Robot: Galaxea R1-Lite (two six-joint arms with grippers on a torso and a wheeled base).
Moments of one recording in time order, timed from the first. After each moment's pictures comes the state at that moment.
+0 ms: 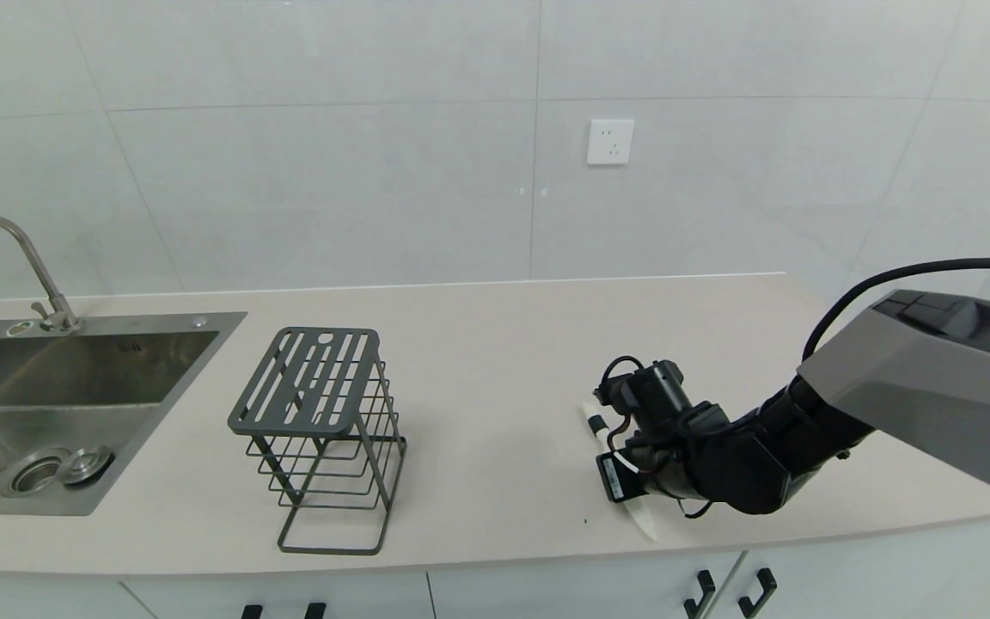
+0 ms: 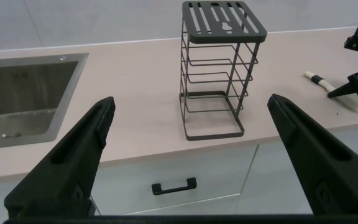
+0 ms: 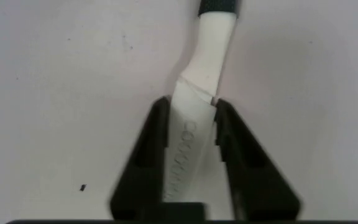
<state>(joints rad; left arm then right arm) 0.00 0.00 0.00 -0.06 -0.15 0.00 0.55 2.29 -0.96 -0.32 -0.17 0.20</state>
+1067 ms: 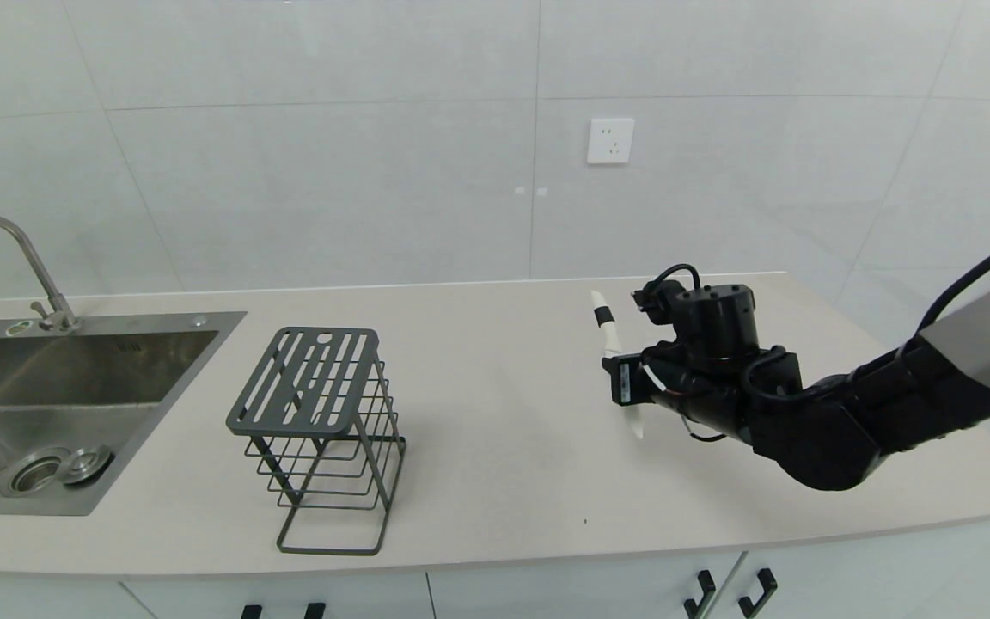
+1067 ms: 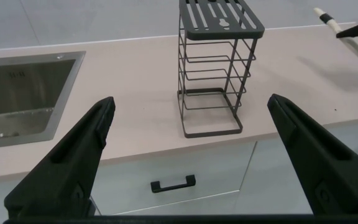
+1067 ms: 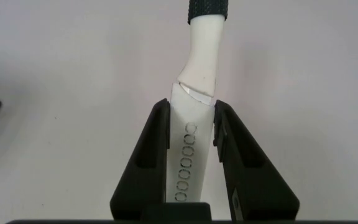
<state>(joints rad) 0.00 0.00 0.00 -0.04 -0.19 0.01 0.51 2.08 -0.91 -0.67 -0.14 0.19</state>
